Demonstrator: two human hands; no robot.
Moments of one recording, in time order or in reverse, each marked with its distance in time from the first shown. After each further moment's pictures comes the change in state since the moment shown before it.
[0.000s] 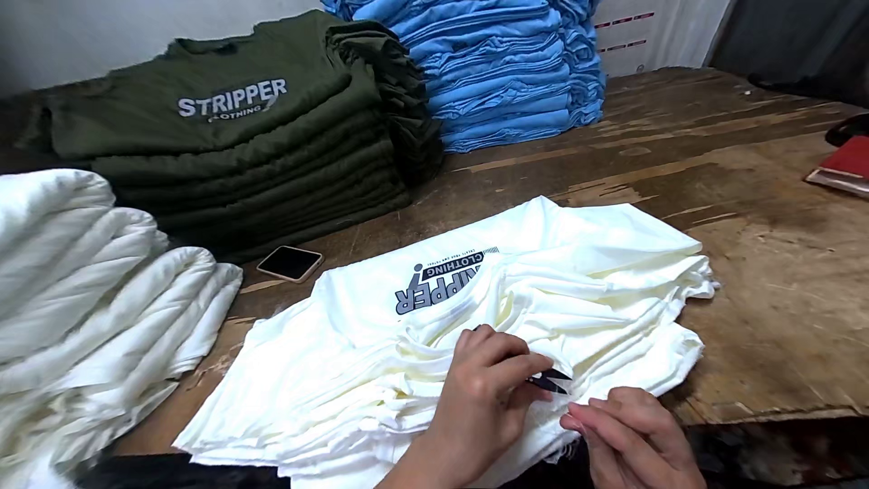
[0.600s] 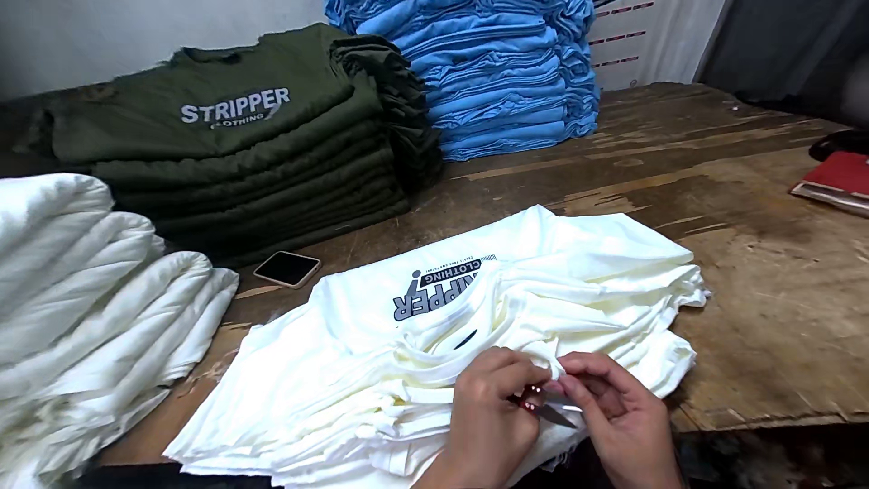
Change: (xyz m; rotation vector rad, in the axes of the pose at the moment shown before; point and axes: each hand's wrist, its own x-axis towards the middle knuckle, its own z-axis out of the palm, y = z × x) left_hand -0.002 0.016 0.022 -0.081 0.162 -0.131; right_hand 0.026 0.003 0.008 0.490 -0.085 0.530
